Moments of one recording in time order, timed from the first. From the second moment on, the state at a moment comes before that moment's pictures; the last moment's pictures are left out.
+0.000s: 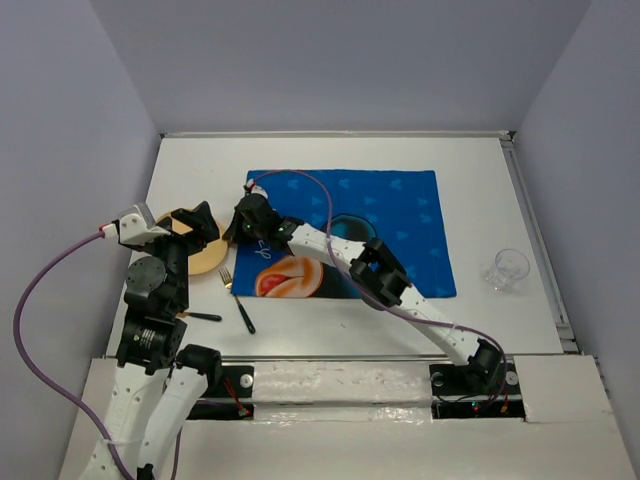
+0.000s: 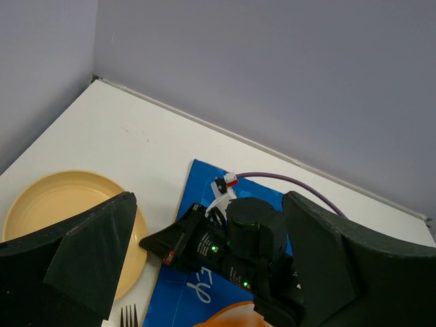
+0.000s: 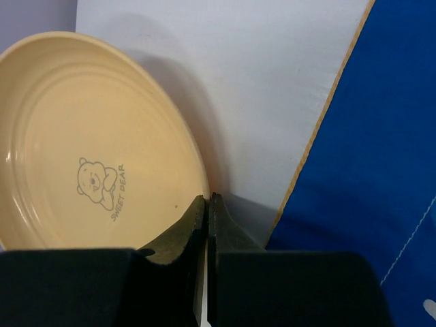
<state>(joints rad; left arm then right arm) -0.25 0.44 0.71 -0.18 -0.40 -0.39 0.96 2.80 2.48 -0.17 -0.01 0.90</state>
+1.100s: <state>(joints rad) -0.27 0.39 0.68 -0.18 -0.35 -0.39 0.67 1.73 1.25 0.08 0.07 0.73</state>
